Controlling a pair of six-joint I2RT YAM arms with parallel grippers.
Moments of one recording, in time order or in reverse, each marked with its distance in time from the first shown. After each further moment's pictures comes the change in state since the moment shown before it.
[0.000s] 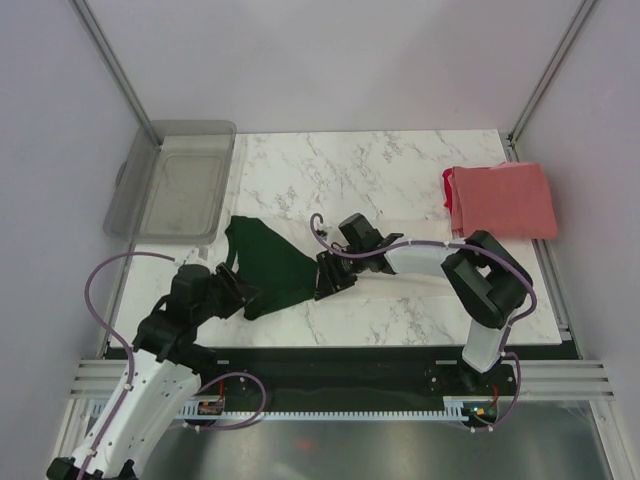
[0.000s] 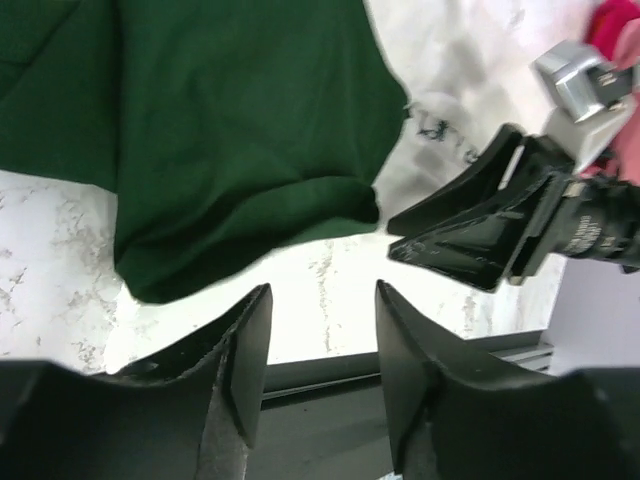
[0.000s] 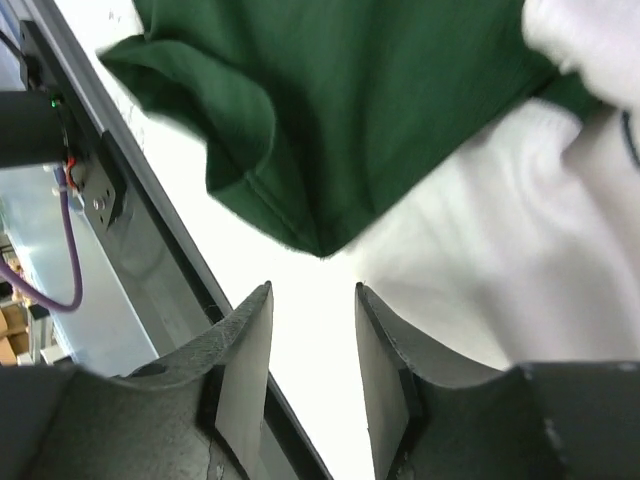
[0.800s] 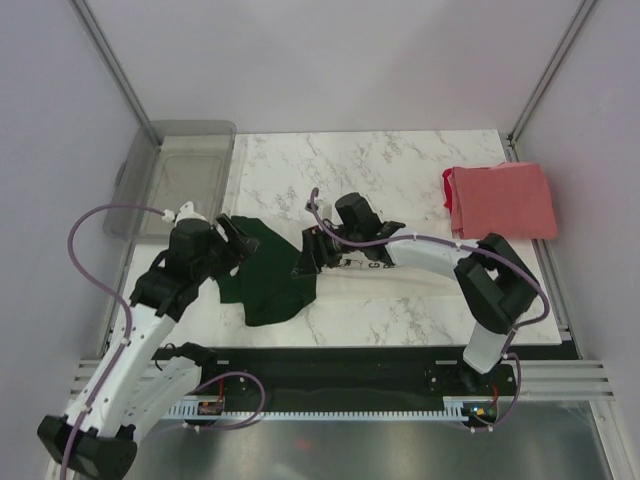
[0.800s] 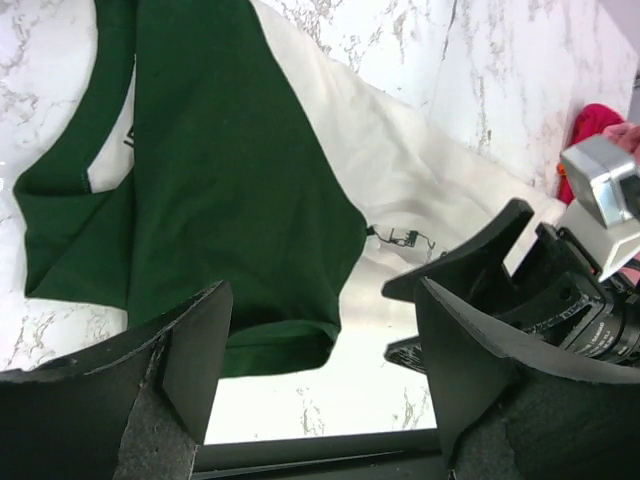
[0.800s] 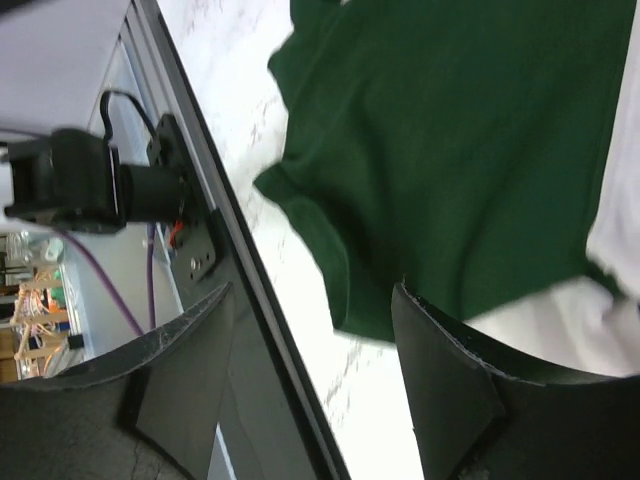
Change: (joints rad) left arm -0.001 0.290 0.343 0.018 -0.189 0.104; right arm 0.005 -0.110 0.062 0.087 -0.046 0.044
